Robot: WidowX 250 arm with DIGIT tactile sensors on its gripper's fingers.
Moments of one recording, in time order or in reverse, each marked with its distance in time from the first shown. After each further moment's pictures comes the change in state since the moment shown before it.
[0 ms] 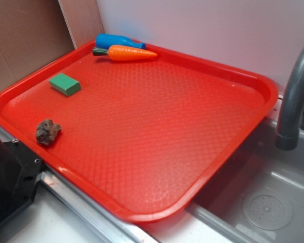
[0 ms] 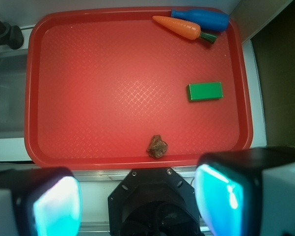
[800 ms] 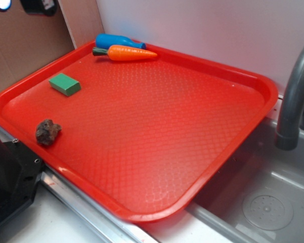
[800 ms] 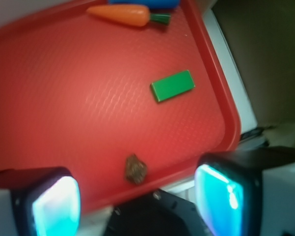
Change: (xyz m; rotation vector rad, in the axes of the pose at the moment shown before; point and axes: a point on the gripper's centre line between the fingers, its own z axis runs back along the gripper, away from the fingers) arm 0.043 0.062 -0.071 0.077 0.073 0.461
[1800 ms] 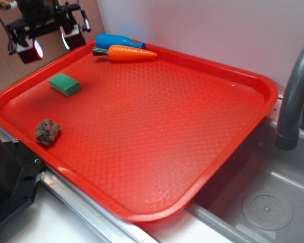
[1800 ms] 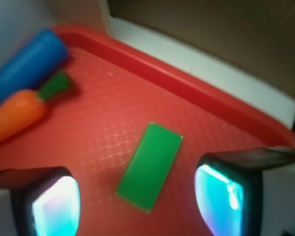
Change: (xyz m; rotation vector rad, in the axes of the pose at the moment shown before) arm 0.062 0.049 -0.111 0.005 -0.163 0.619
